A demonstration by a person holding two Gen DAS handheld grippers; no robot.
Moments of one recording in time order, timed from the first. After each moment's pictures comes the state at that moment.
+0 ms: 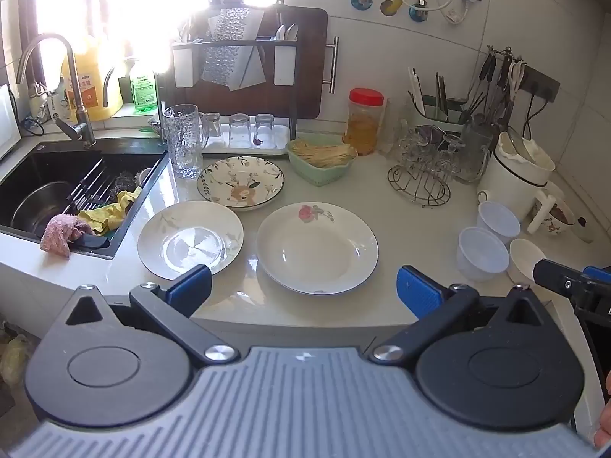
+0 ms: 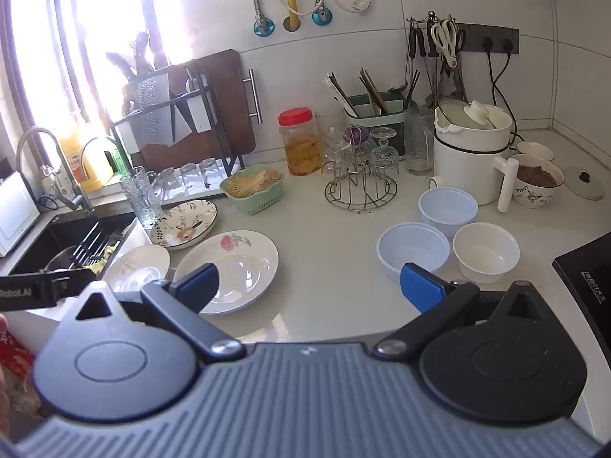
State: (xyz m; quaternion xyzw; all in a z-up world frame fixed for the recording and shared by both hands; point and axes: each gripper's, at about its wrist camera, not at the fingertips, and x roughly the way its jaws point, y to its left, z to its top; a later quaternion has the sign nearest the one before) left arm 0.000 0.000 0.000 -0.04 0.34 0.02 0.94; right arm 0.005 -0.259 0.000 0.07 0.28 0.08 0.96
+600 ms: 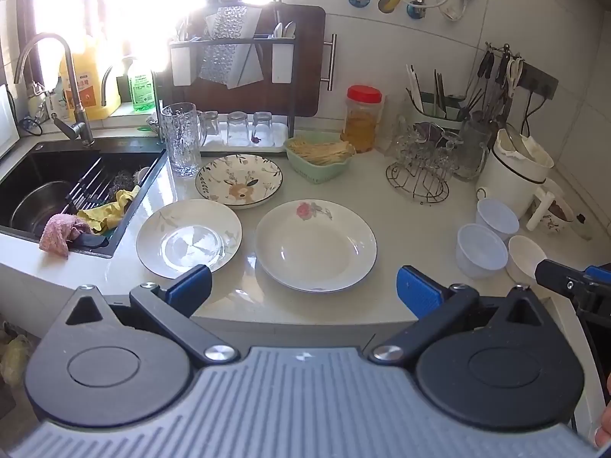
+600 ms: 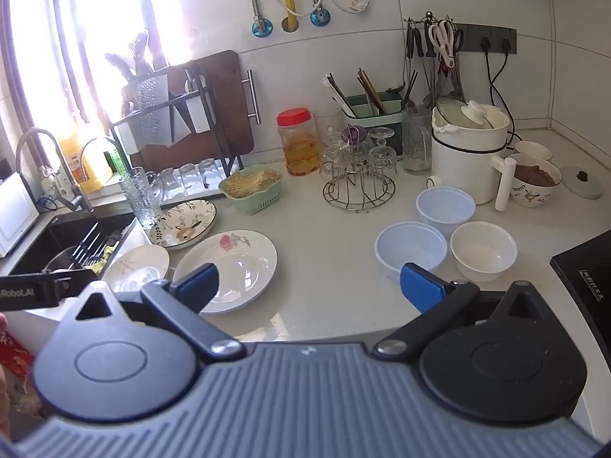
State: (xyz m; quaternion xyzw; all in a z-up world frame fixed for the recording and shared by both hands) left arm 0.000 0.002 -0.002 -0.04 0.34 0.01 0.94; right arm -0.001 -0.261 -0.001 0.07 0.28 0.07 0.96
